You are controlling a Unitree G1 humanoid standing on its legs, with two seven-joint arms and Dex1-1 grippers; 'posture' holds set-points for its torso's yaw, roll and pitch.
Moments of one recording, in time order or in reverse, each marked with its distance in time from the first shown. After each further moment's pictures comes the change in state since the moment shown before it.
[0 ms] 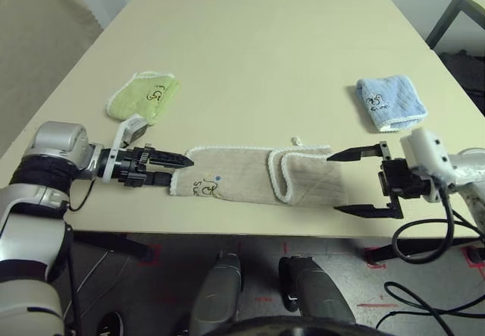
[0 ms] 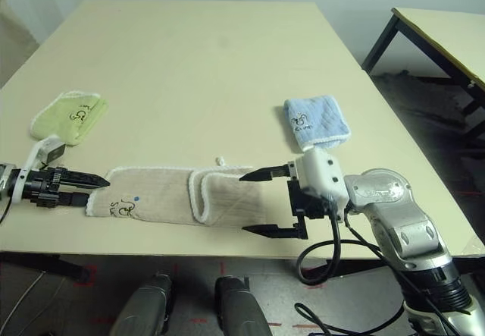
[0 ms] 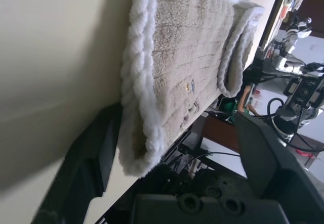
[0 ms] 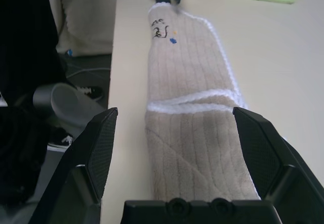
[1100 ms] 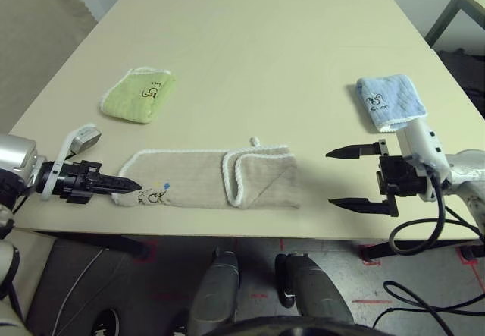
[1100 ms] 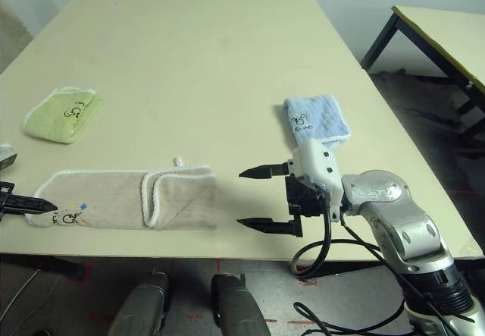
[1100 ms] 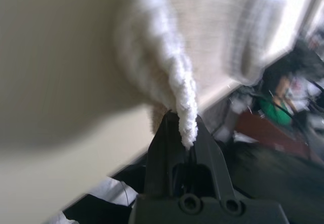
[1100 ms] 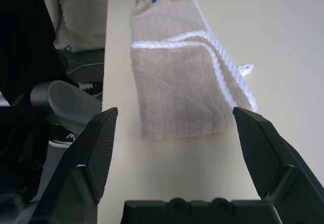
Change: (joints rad) left arm 0.055 0.309 -0.104 -0.246 -0.008 -0.120 -0.238; right arm -0.001 0.005 0.019 0.004 -0.016 0.022 -0.026
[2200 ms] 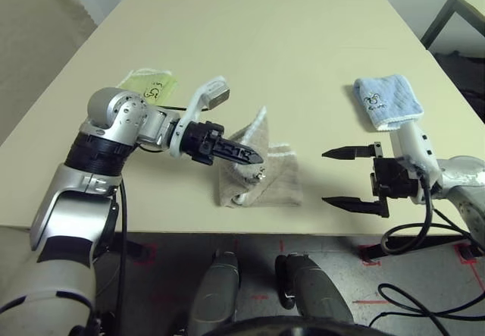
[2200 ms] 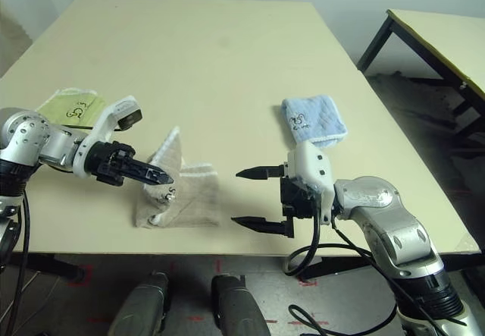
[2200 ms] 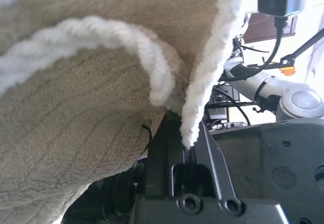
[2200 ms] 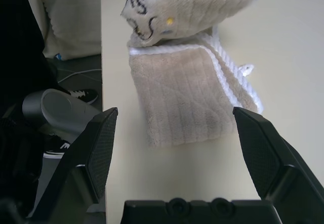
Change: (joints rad) left arm -0.144 -0.555 0.175 -0.216 -0.426 0.148 0.528; right arm 0.051 0.035 0.008 -0.037 -0.008 0.007 -0.075
